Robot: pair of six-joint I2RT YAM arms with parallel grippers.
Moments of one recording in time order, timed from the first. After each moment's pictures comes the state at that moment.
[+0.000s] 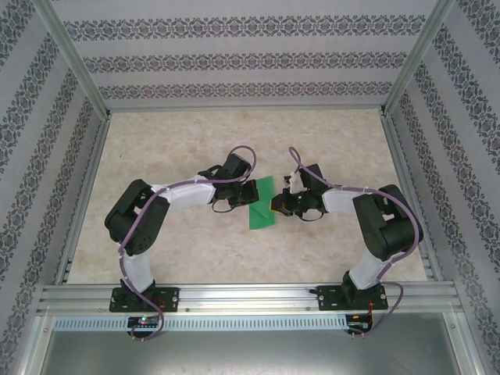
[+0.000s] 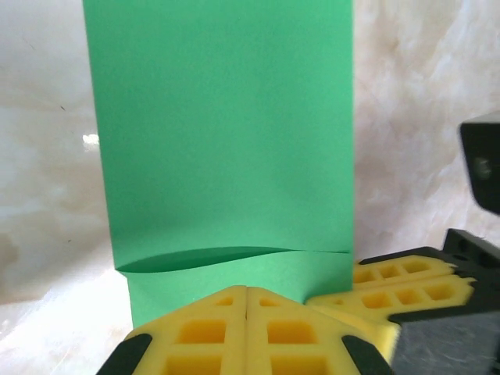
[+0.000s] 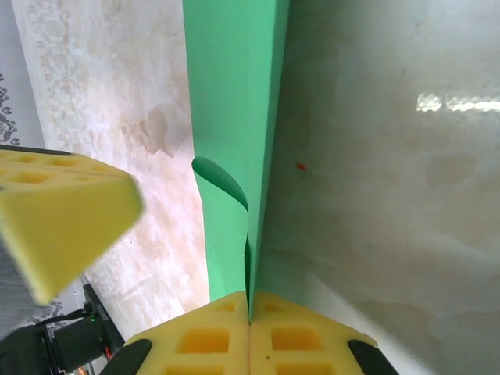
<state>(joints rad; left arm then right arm) -0.68 1.84 1.16 -0.26 0.29 -0.87 0.35 1.69 0.72 -0.05 -0.73 0.61</state>
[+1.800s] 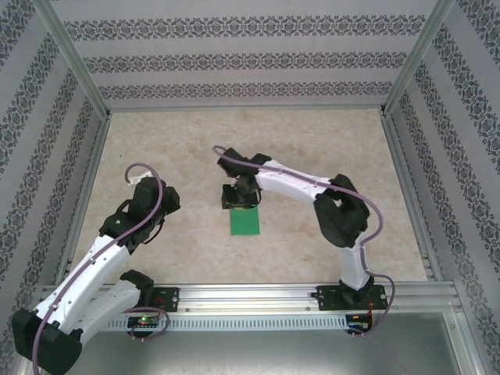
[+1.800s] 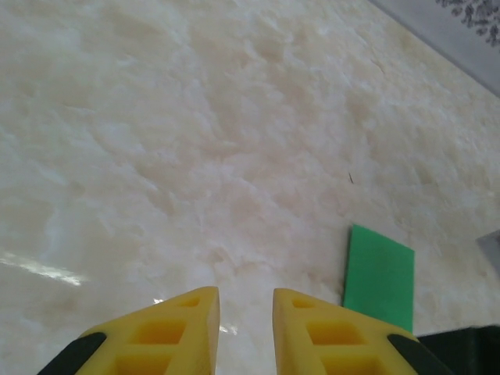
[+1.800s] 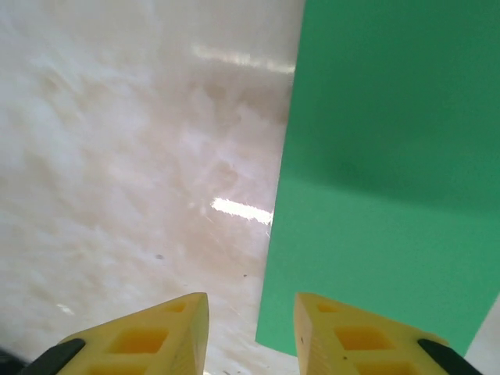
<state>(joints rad) -0.42 0.85 0.70 -0.58 -0.21 -0.81 0.80 1.98 1.55 -0.83 -0.23 0.68</state>
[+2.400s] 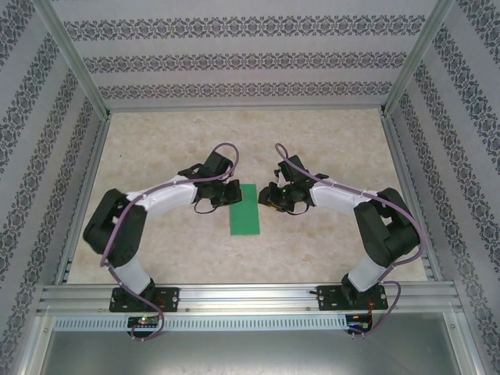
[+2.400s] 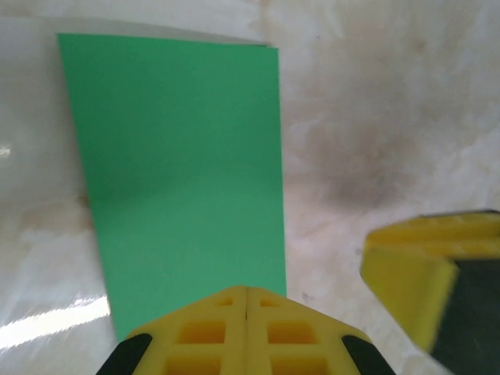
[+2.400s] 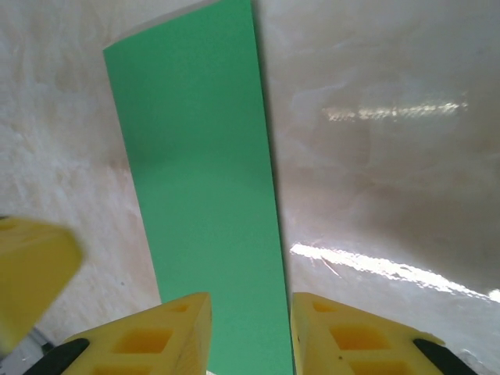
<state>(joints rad) -0.59 1.73 1.08 -0.39 0.32 -0.76 0.52 1.66 0.91 -0.28 -0.44 0.75</state>
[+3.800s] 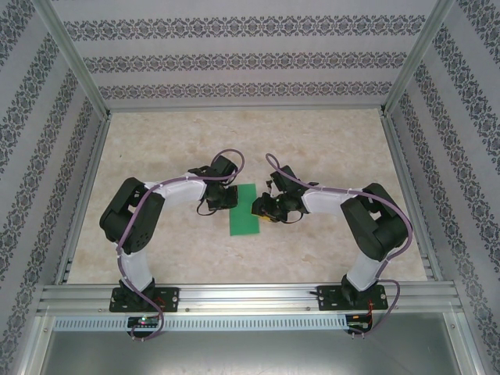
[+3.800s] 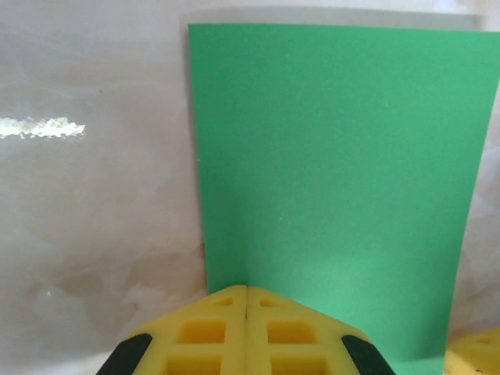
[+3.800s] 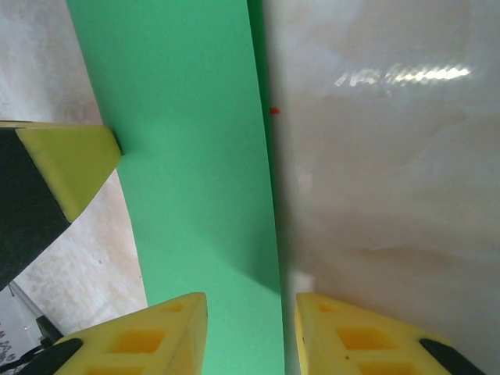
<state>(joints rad) -0.59 1.85 1.11 -0.47 0.17 -0.71 0.58 1.73 0.85 -0.18 -0.49 0.79</state>
